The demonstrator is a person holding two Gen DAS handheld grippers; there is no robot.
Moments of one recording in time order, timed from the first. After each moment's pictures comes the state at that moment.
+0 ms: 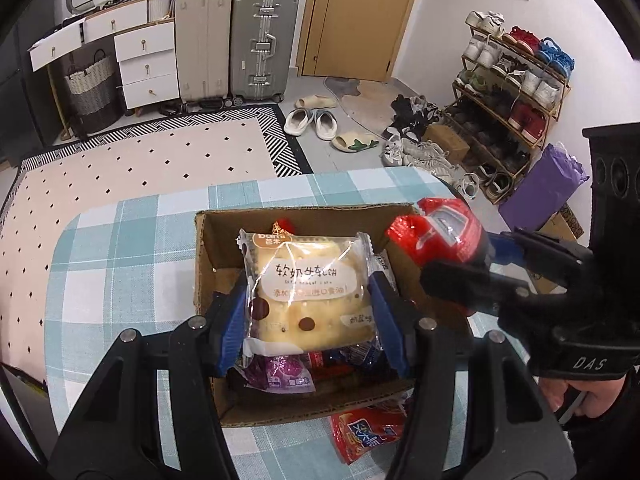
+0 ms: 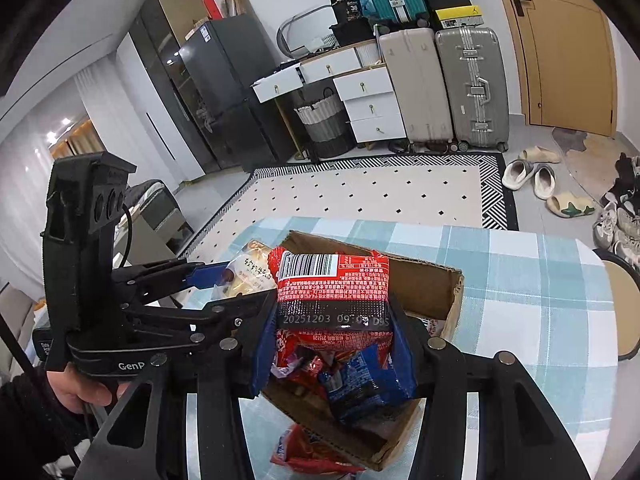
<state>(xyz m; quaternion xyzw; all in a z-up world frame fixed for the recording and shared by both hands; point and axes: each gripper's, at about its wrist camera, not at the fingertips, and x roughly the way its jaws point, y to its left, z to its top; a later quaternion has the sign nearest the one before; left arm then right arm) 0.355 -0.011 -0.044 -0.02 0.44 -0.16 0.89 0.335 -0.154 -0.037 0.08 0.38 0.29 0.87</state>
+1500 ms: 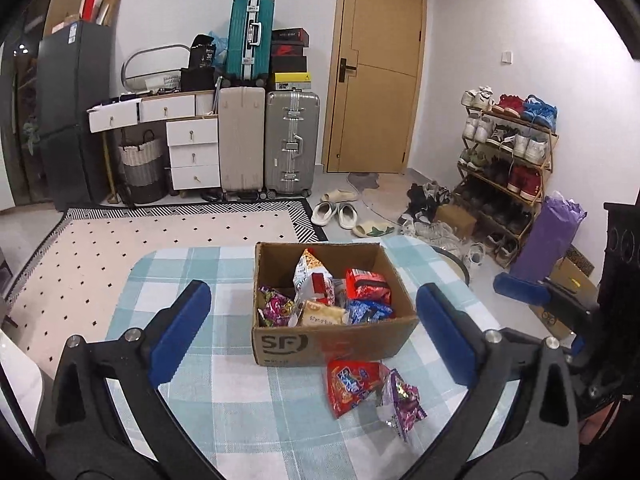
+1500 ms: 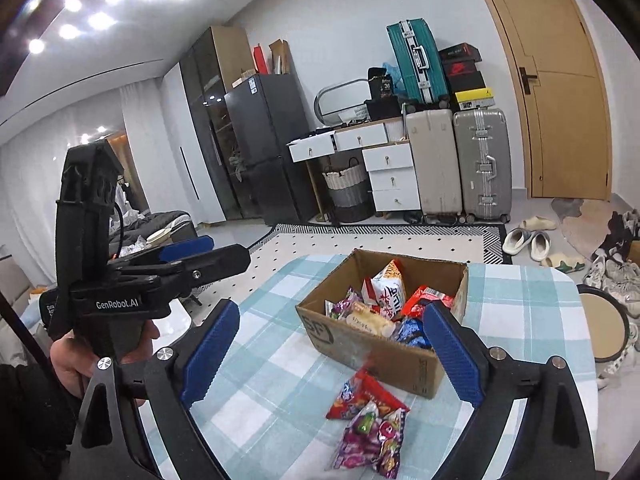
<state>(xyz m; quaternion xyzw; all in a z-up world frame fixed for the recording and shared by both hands) 0.136 0.020 0.046 -0.02 0.25 -0.10 0.96 0.133 -0.173 0.006 0.06 0.23 0.30 0.92</state>
